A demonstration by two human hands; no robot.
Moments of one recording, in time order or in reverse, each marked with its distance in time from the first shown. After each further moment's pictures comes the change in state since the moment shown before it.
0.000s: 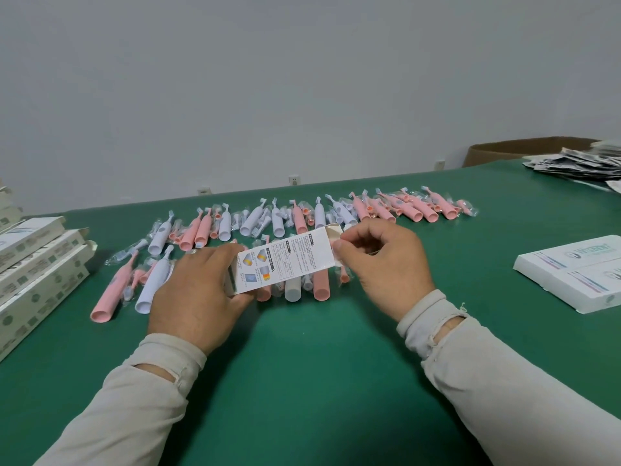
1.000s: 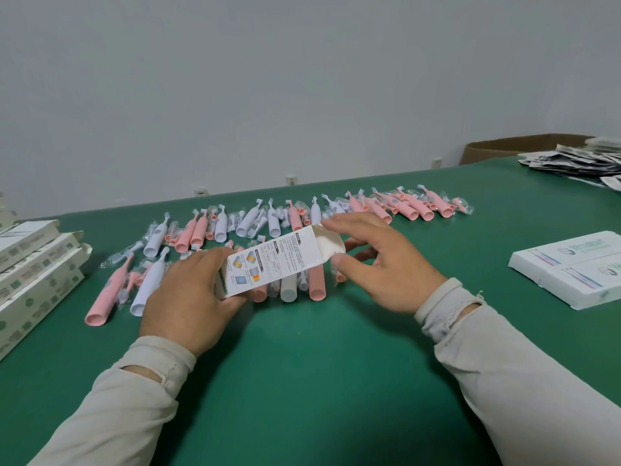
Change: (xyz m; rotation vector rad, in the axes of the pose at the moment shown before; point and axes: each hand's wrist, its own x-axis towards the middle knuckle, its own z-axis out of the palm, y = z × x) left_hand 0.001 -0.008 0.004 -0.053 -0.004 -0.006; right_hand 0.009 0.008 -0.023 -0.146 -0.401 -0.159
